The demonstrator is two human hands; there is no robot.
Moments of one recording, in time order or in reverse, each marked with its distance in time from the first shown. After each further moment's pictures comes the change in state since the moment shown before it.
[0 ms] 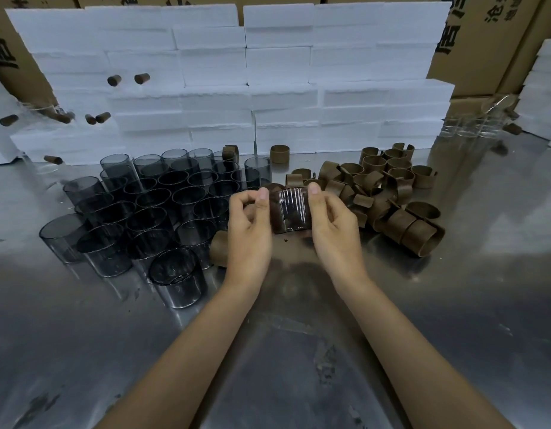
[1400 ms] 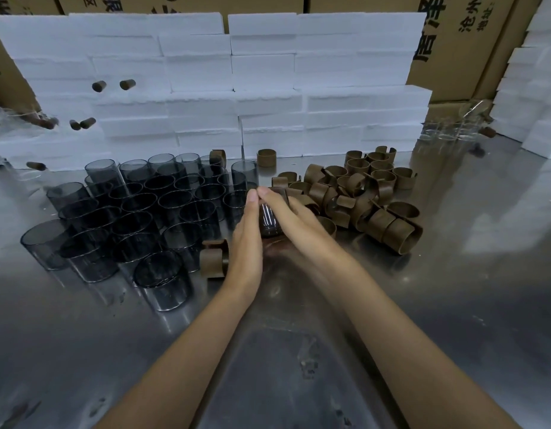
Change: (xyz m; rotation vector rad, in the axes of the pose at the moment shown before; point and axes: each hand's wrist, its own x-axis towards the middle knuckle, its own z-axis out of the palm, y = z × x) left_hand -0.006 -0.015 0.012 -0.103 -0.151 -0.137; right_hand 0.010 -0.011 0.006 0.093 -0.384 0.337
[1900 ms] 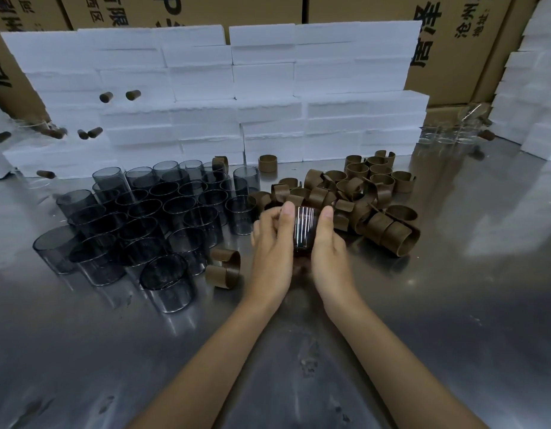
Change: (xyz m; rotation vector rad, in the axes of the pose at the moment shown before) left_hand -0.021 0.003 0.021 0.312 -0.016 0.144; right_hand -0.039 0.024 -0.007 0.023 0.354 -0.189
